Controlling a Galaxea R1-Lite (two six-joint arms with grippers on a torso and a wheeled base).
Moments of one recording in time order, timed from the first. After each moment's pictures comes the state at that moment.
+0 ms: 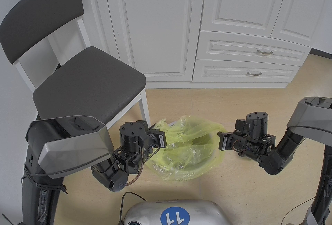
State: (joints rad) left arm -0.61 2.42 -0.90 -1.36 0.23 -0.25; right arm 0.41 2.17 -0.68 -1.10 -0.05 0.25
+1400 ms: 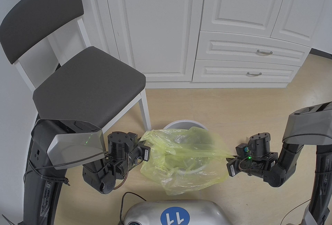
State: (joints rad) left arm -0.49 2.50 -0.80 -1.41 0.14 -0.01; right arm 0.36 2.26 -0.49 -1.16 -0.04 -0.16
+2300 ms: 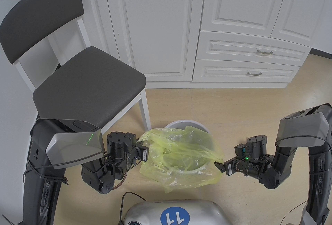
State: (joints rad) left arm -0.48 2.50 -0.79 -1.39 0.15 -0.02; right arm 0.36 2.35 -0.51 -1.26 -0.06 -0.08
